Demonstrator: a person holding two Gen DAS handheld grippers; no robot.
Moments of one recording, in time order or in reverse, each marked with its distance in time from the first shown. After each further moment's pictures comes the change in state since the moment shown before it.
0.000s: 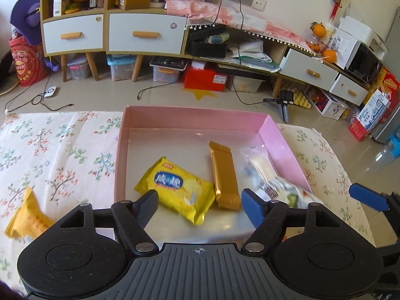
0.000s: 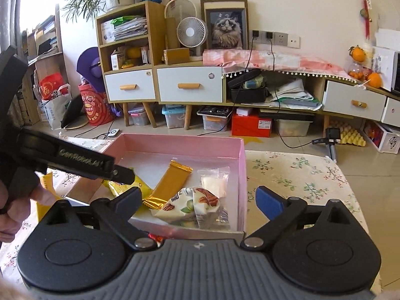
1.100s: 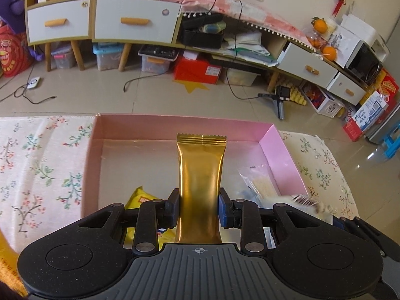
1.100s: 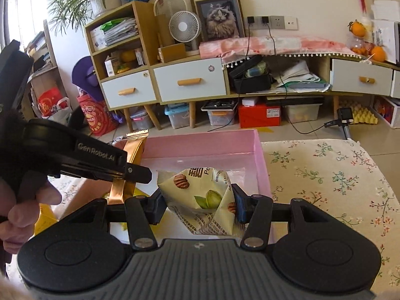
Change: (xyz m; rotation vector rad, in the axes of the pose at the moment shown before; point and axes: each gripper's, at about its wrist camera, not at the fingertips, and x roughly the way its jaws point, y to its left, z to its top) left arm 0.063 0.000 0.042 -0.024 0.070 -0.063; right arm 0.042 -0.003 -0.004 0.116 0.014 0.044
